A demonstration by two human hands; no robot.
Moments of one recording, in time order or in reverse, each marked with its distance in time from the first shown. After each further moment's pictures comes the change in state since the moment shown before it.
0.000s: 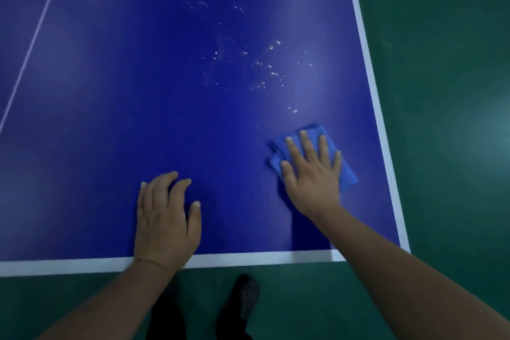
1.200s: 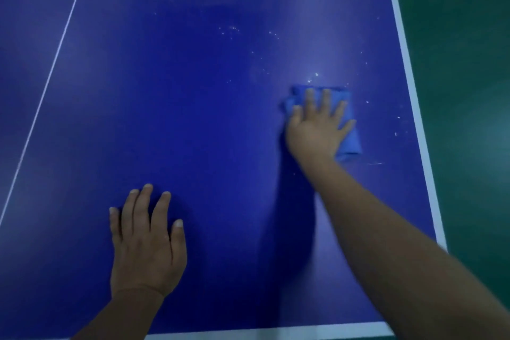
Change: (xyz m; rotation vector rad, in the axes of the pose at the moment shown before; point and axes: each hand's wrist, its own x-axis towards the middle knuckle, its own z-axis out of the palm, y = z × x) left_hand 0.071 -0.070 -0.024 0.146 -0.012 -0.132; right_hand 0.192 -0.105 -0.032 0.116 0.108 0.341
